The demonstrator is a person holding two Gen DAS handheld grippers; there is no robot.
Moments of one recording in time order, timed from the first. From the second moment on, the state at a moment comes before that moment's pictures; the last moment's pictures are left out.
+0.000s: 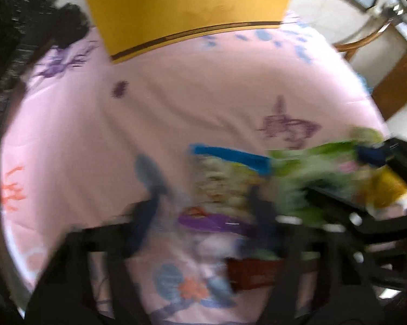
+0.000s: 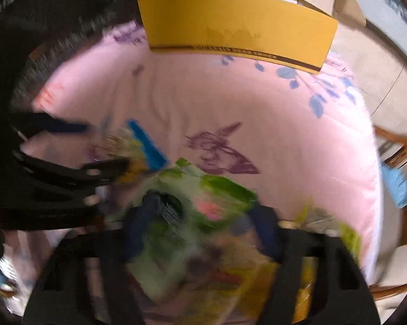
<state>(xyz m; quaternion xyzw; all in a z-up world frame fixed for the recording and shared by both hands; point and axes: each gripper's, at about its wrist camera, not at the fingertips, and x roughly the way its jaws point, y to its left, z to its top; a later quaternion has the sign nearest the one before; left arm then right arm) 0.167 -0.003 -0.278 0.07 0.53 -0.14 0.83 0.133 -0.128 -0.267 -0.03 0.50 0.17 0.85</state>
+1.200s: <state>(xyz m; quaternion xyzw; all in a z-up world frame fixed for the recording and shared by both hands) 0.165 0.001 -0.287 0.03 0.53 -0.05 0.85 0.126 -0.116 -0.270 -0.08 0.51 0.04 0.85</state>
